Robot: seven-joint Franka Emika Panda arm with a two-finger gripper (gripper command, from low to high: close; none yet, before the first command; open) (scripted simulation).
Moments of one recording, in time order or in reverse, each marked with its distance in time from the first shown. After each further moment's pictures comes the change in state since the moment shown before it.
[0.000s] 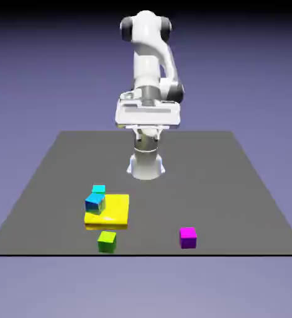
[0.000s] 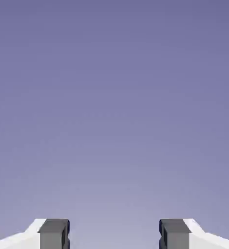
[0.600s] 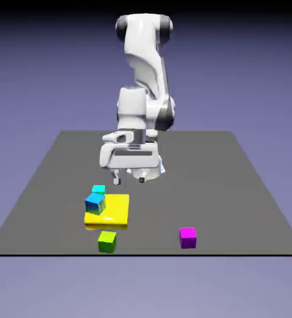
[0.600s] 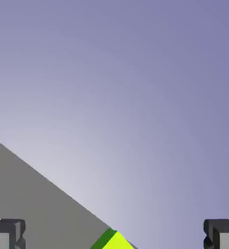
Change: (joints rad) arm -0.029 0.478 -0.094 0.270 -0.009 -0.199 -0.783
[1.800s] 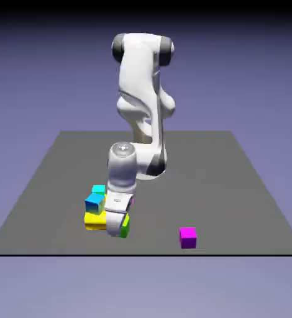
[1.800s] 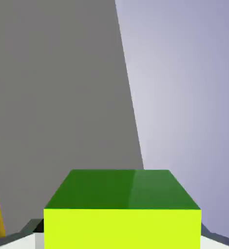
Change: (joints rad) arm 0.094 0.374 0.004 0.233 -0.051 -0.240 -0.489
